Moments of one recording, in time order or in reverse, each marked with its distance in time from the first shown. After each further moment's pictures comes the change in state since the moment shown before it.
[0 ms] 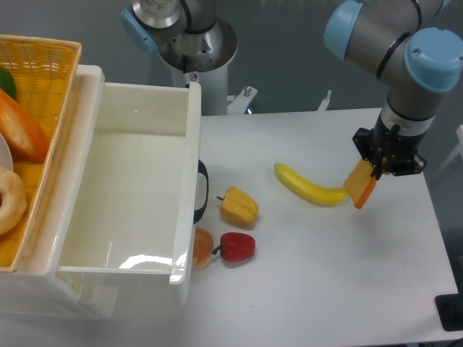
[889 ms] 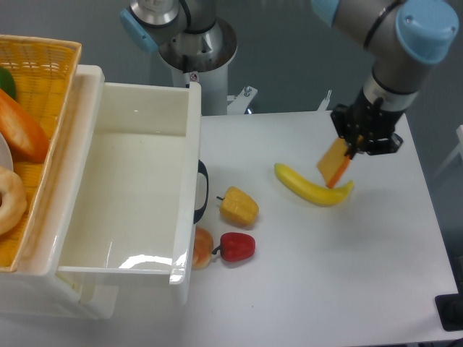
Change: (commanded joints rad) arm -0.017 0.141 -0.012 -0.281 -0.195 -0.040
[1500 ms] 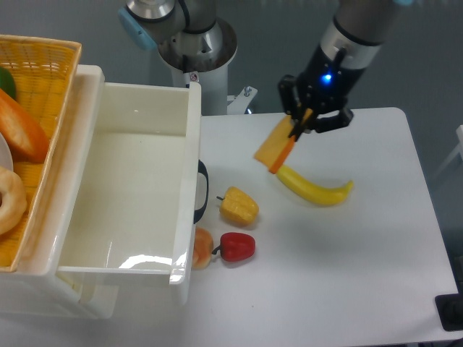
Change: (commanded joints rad) arm -0.083 0.092 0.012 -0.043 -0.267 -0.293
